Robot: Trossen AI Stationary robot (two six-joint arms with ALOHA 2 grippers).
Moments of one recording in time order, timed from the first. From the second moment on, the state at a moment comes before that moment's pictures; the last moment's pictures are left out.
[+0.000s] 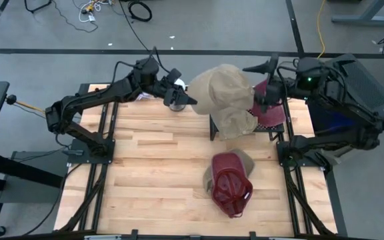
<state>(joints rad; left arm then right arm) 0.44 1.45 1.30 0.08 0.72 -0.80 -0.34 1.02 1.42 -0.57 -0.04 -1.03</state>
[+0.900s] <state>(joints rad) 0.44 1.45 1.30 0.08 0.77 -0.60 -0.17 1.03 1.42 -0.51 -0.04 -0.92</state>
